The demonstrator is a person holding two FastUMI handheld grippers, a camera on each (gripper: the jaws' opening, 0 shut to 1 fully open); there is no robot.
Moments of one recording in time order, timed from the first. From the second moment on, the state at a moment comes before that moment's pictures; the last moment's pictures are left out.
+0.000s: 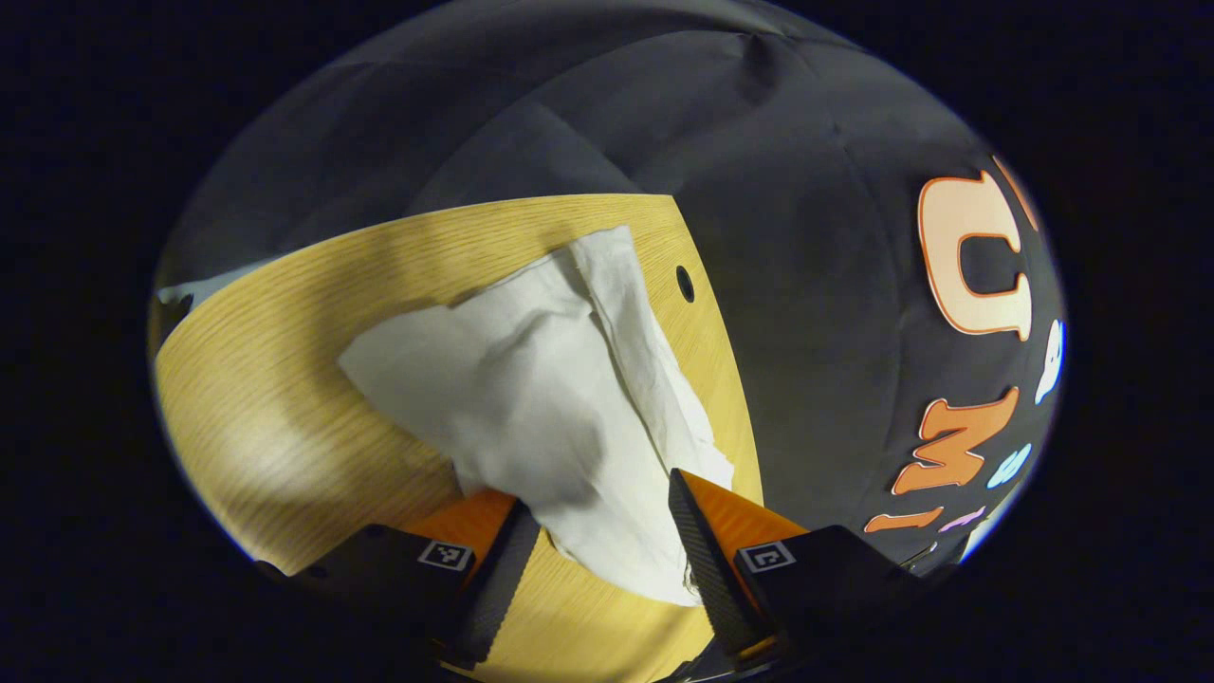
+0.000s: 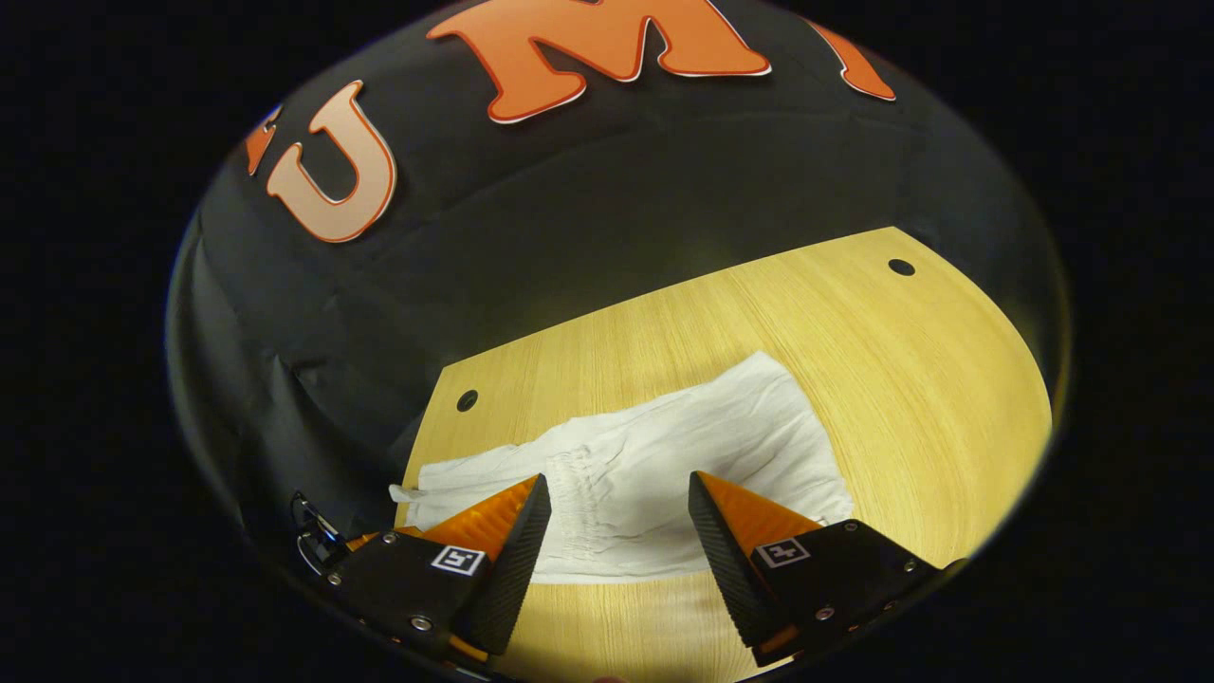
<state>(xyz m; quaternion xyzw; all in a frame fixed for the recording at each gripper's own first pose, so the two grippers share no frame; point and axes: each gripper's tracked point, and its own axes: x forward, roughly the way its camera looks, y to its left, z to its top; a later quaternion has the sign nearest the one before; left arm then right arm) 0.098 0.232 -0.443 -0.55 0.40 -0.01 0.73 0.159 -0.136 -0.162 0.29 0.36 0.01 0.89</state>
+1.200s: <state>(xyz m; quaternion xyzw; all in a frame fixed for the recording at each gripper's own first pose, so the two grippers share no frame) 0.131 0.190 -0.285 -0.34 0.32 0.00 0.88 0.125 -0.272 -0.159 0.30 0.31 -0.01 0.90</state>
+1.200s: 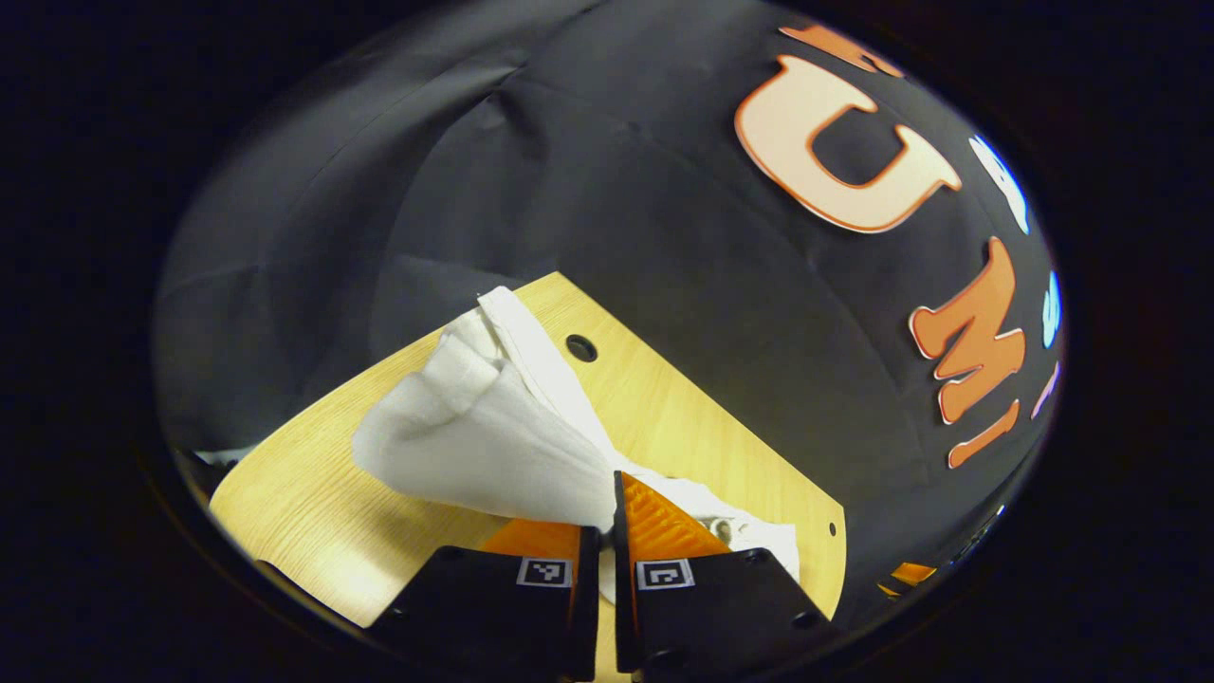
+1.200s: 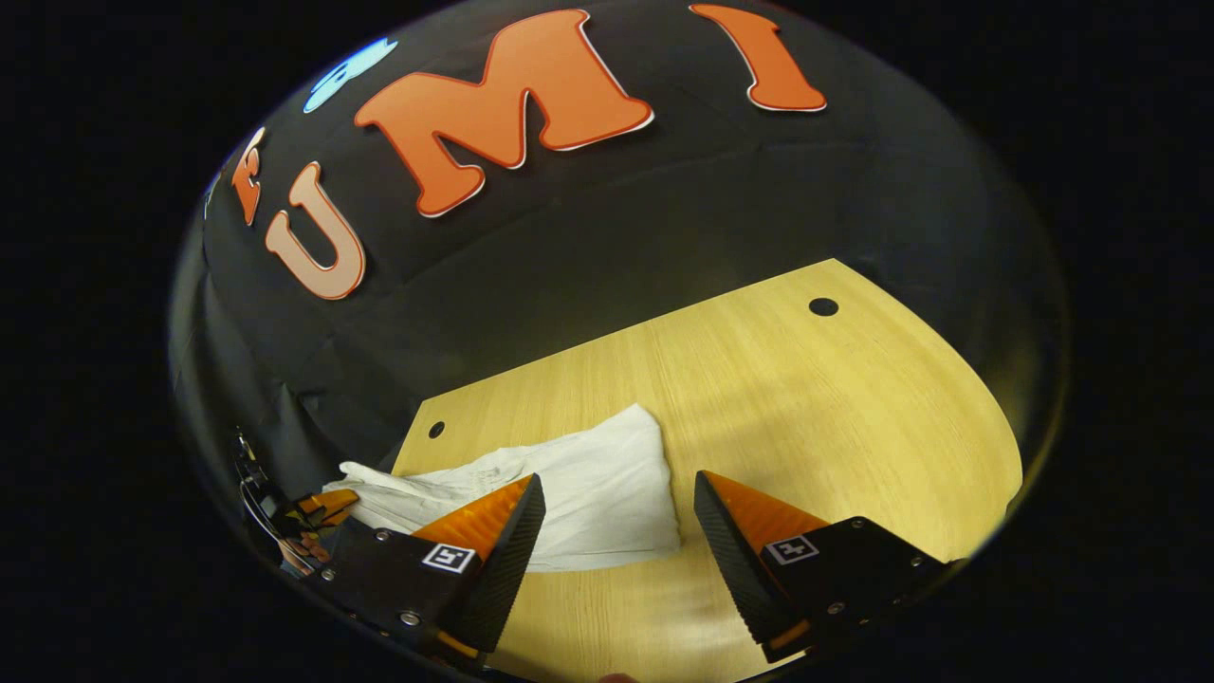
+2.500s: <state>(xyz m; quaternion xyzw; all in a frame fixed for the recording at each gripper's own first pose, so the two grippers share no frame) 0.165 -0.073 -0.208 -0.19 0.32 -0.16 0.91 0.015 -0.397 -0.203 0.37 0.29 -0.12 0.88</state>
